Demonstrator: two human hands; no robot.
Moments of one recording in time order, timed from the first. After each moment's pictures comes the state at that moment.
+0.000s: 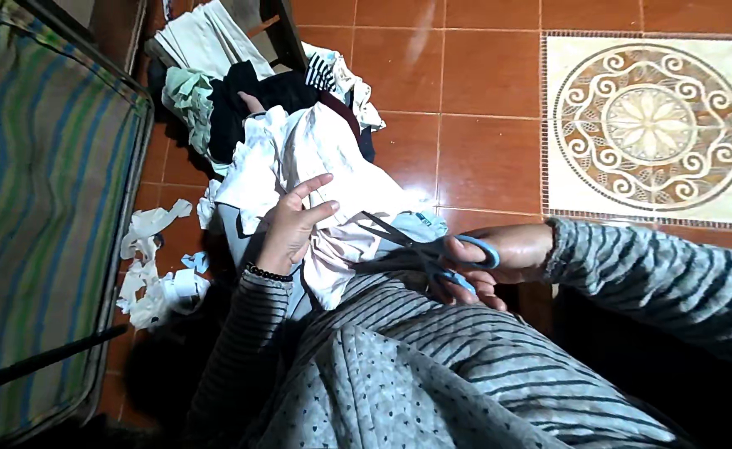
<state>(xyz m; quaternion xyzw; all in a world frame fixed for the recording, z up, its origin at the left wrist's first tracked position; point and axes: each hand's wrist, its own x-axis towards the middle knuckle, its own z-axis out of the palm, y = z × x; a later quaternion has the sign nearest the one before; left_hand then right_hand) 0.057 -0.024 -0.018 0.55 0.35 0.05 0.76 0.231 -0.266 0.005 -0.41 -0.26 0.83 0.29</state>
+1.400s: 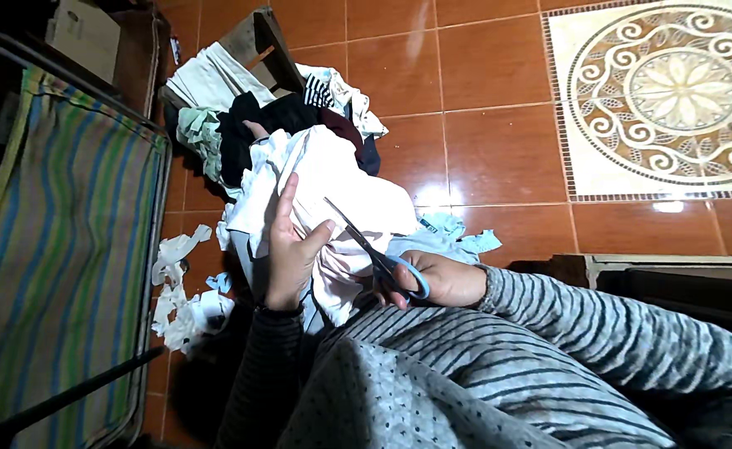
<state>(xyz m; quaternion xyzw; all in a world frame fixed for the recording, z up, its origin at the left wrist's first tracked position) 0.052 -0.035 -0.007 0.61 0.26 0.20 0.72 0.162 -0.232 -0.031 -0.40 -0.35 0.63 0.57</state>
